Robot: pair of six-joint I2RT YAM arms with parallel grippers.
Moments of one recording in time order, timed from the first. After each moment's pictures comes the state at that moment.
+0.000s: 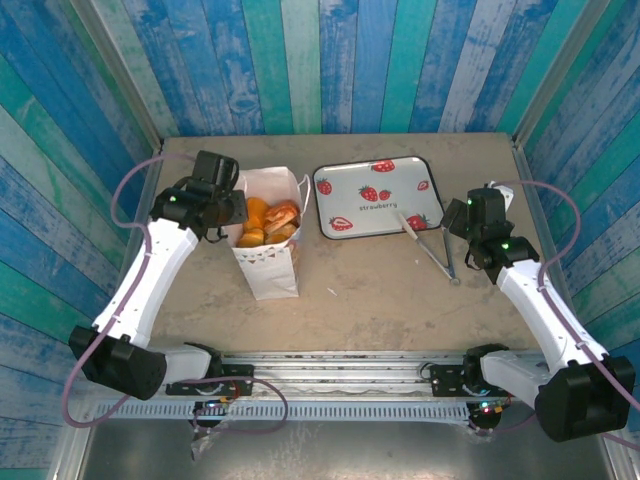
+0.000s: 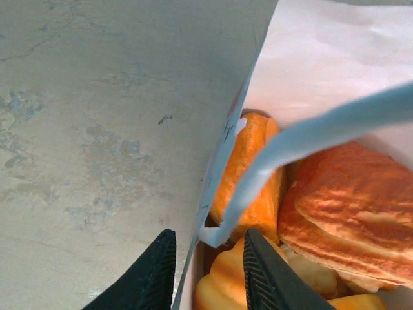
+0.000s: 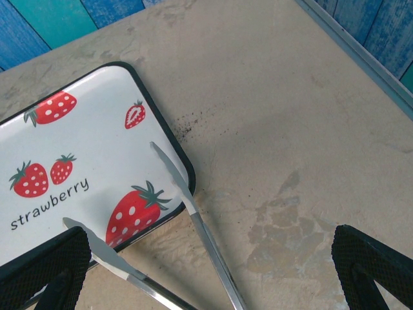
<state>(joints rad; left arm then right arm) -0.30 1.27 1.33 -1.00 -0.19 -0.37 0.19 1.06 0.82 -0.47 0.37 0.52</state>
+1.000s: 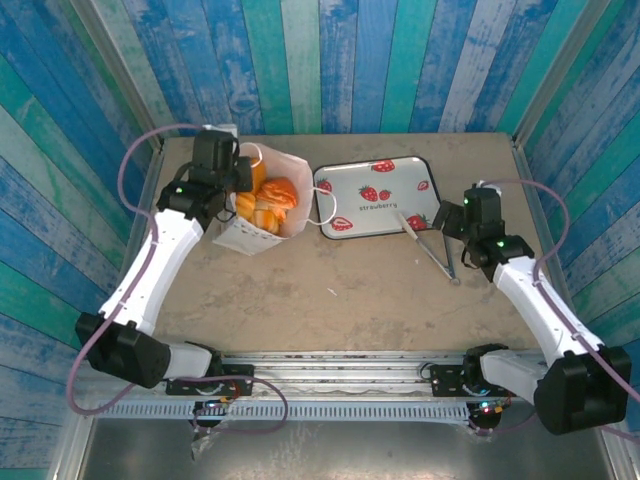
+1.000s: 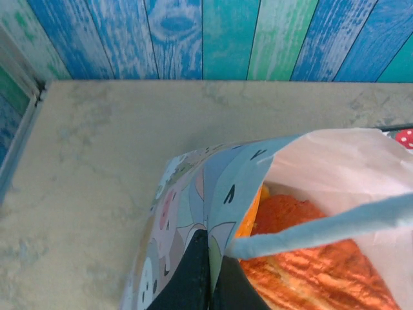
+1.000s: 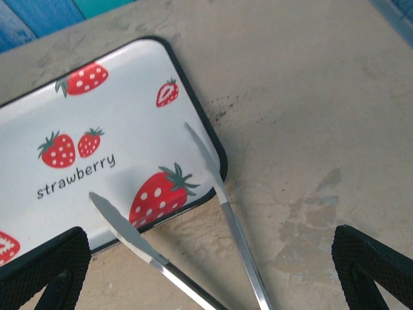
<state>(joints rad) -0.30 1.34 1.38 -0.61 -0.25 -0.15 0.19 1.11 0.81 -0.42 0.25 0.45</state>
